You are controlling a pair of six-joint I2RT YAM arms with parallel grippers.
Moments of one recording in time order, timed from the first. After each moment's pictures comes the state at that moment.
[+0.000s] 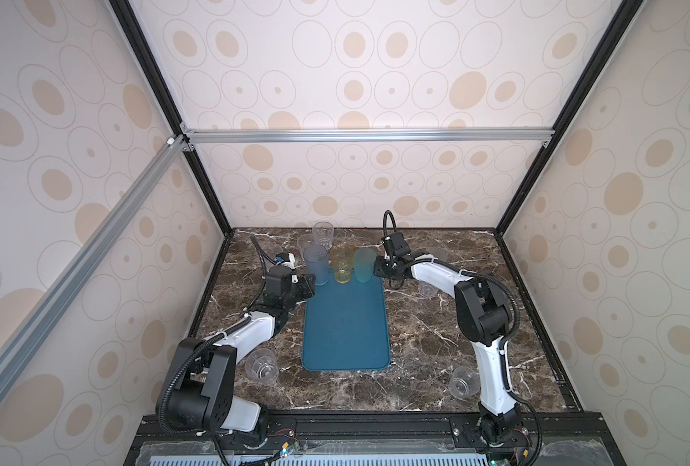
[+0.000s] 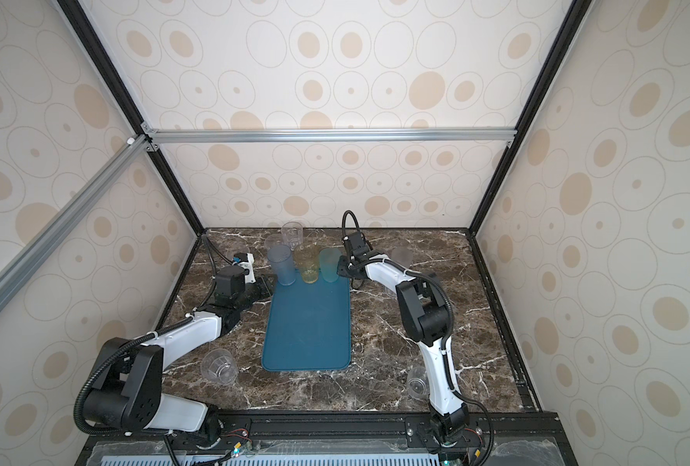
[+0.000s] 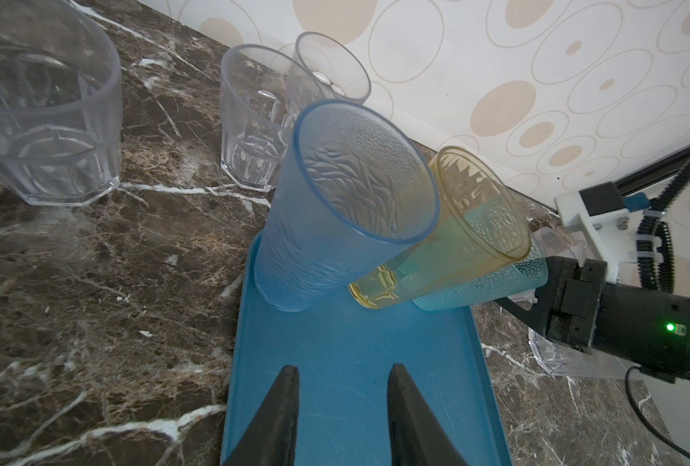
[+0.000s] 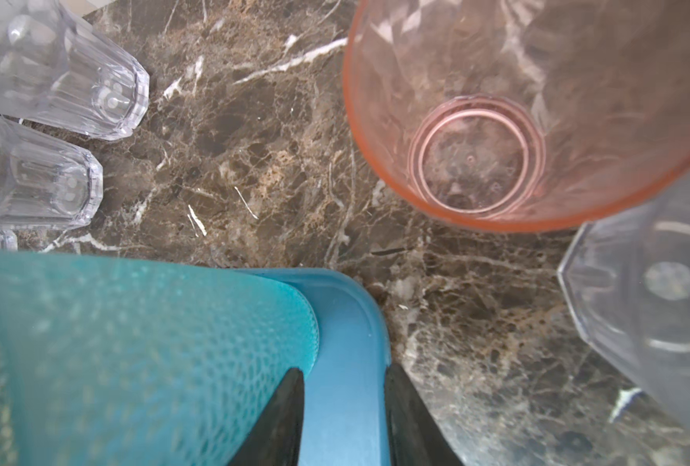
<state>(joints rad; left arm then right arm) -0.22 1.43 0.69 0.25 0.13 -0.53 0.48 2.19 1.69 -0.41 -0.03 0.59</state>
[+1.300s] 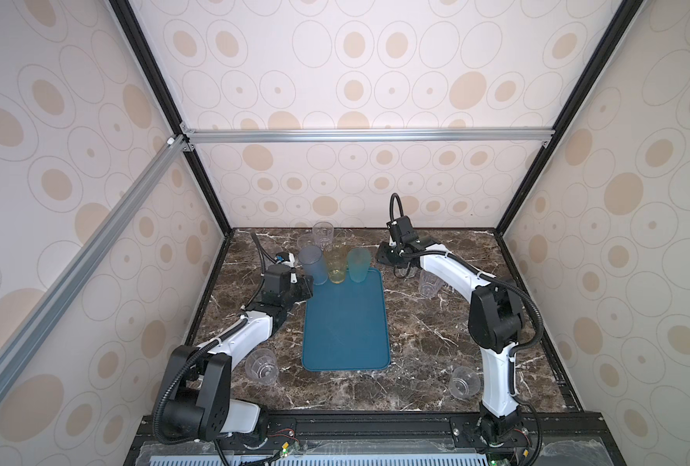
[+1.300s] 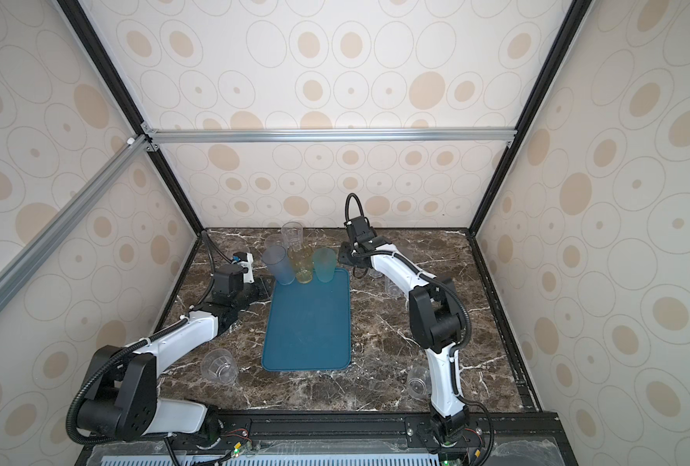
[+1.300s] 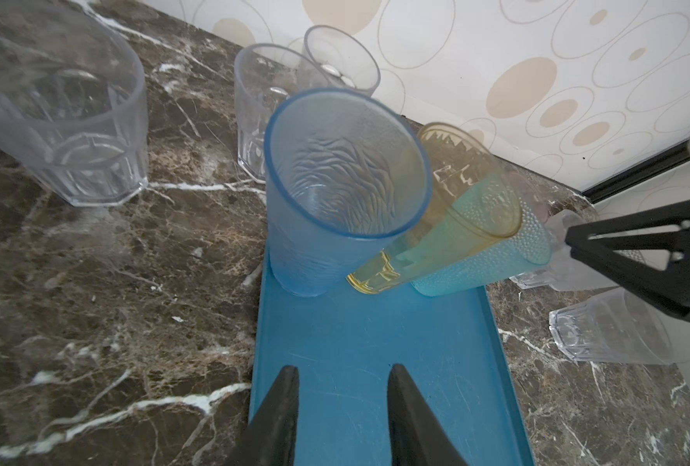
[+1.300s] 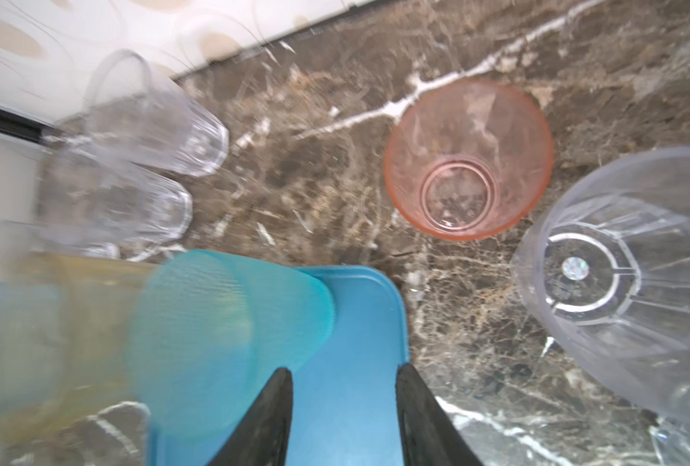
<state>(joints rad) -0.22 1.38 0.75 0.10 0.08 -0.45 0.47 2.08 1.82 -0.59 -0.04 0.61</state>
